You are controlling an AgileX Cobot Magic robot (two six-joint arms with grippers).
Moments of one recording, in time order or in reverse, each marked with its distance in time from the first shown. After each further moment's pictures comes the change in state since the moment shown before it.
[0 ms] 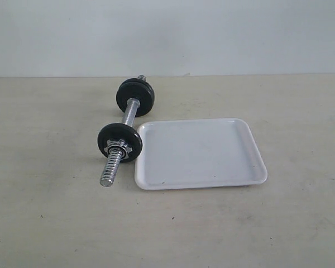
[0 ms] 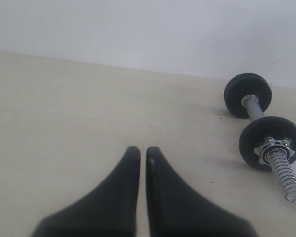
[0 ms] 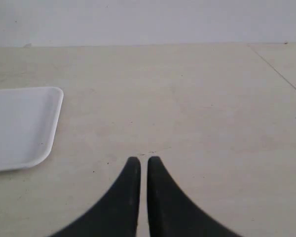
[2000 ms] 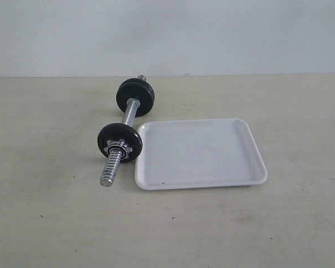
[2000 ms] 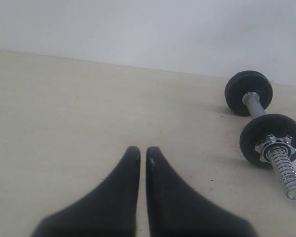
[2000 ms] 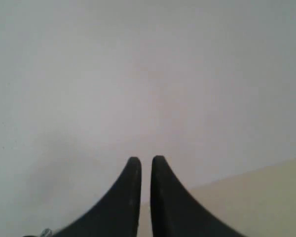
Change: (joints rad) left arm 0.000 0.000 0.000 0.000 0.008 0.000; right arm -0.076 0.000 -0.138 1.843 -0.261 -1.494
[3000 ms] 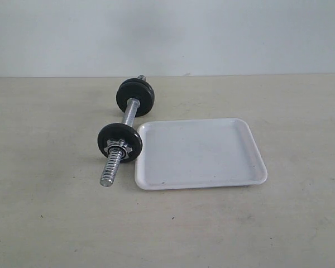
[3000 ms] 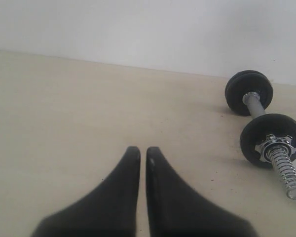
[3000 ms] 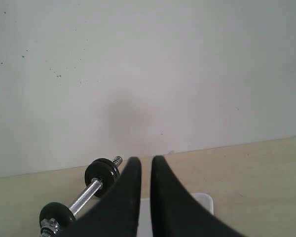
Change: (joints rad) left arm 0.000 0.000 0.000 0.000 0.000 0.000; right arm 0.000 0.002 0.132 -0.004 0.312 0.006
